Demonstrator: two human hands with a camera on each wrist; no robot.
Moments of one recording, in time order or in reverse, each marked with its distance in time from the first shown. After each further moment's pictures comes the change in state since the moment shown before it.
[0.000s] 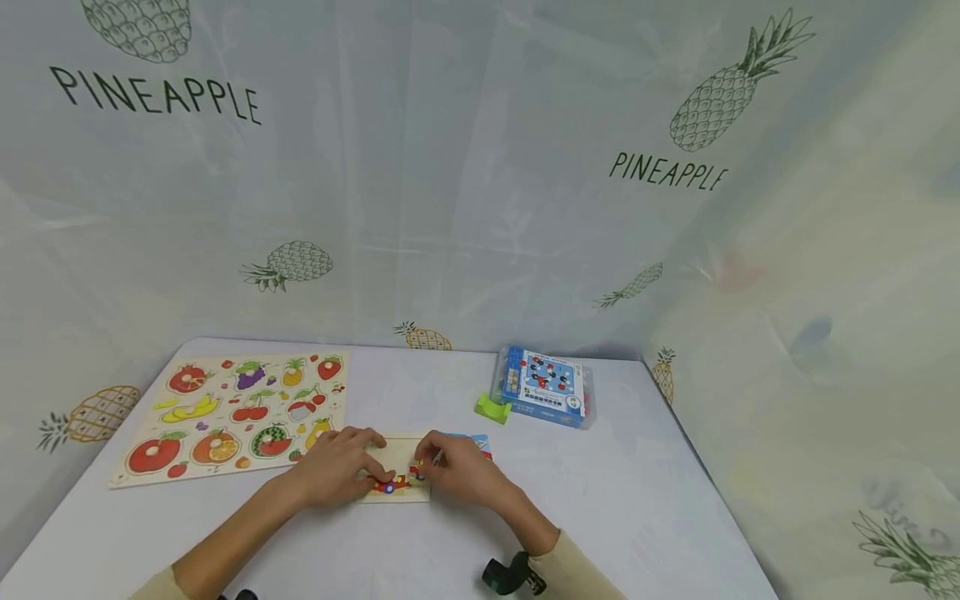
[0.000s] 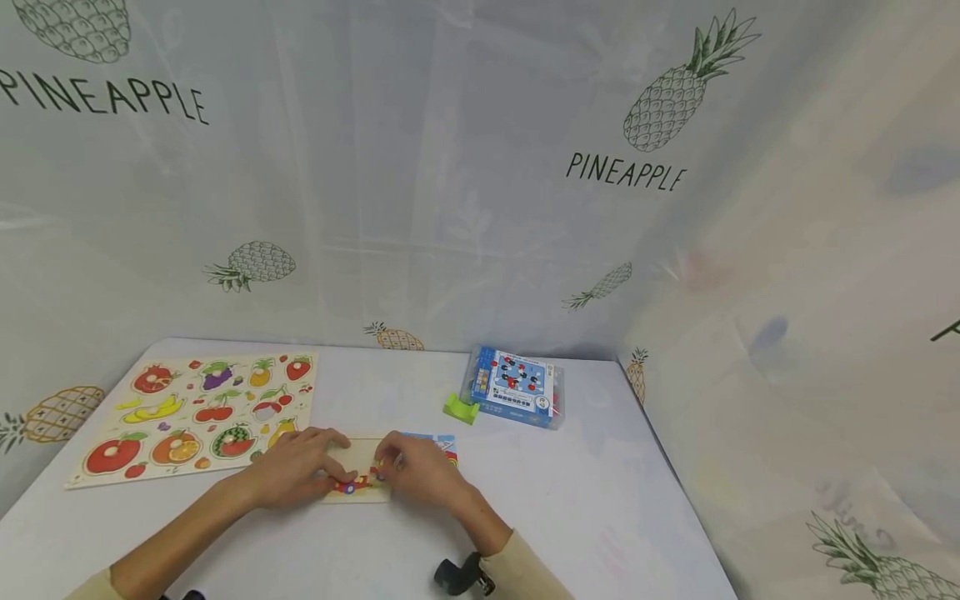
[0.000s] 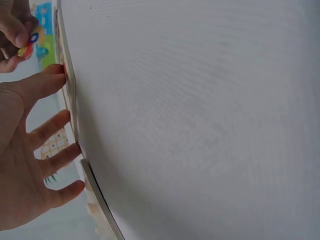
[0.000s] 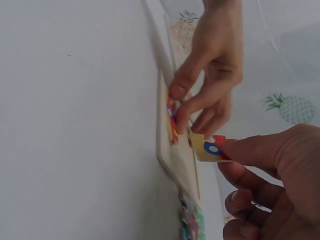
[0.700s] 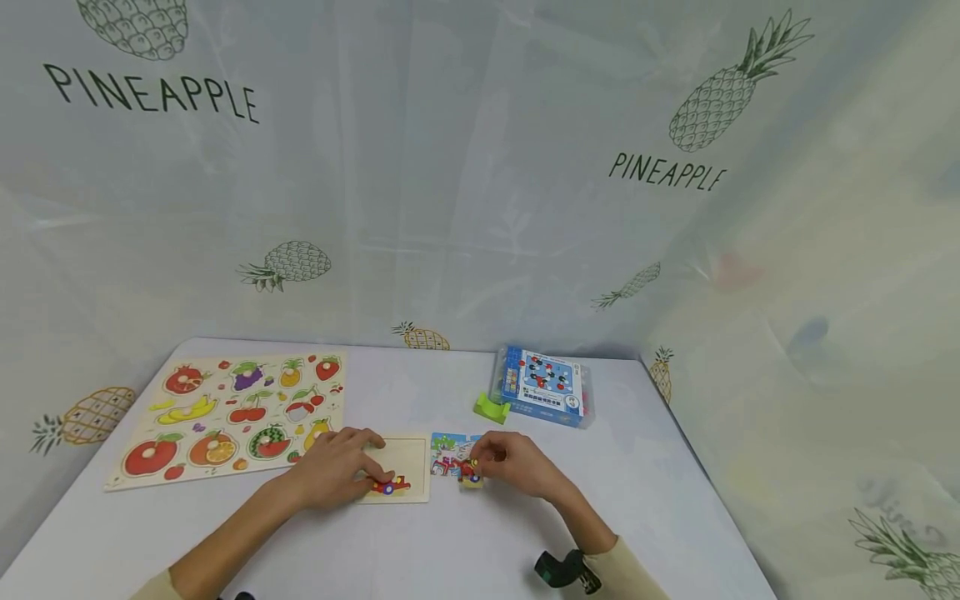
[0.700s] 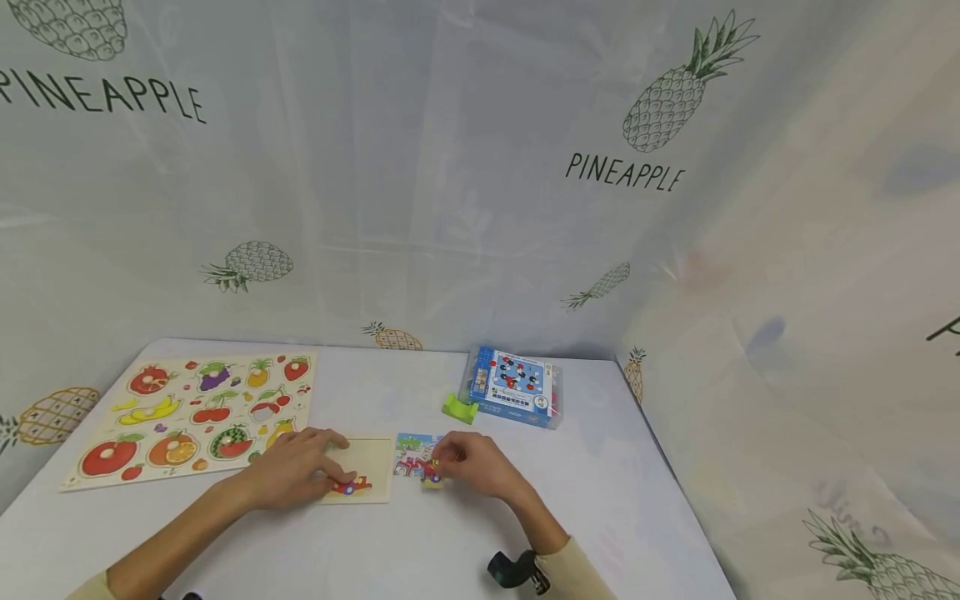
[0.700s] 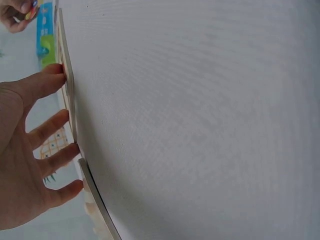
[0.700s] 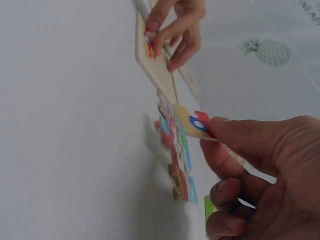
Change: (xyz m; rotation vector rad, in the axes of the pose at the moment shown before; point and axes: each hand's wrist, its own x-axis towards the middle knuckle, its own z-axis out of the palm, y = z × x) left_hand -0.001 -0.003 0.003 -0.039 -0.003 -0.019; right_hand -0.043 0.049 -0.052 0.160 -0.024 0.142
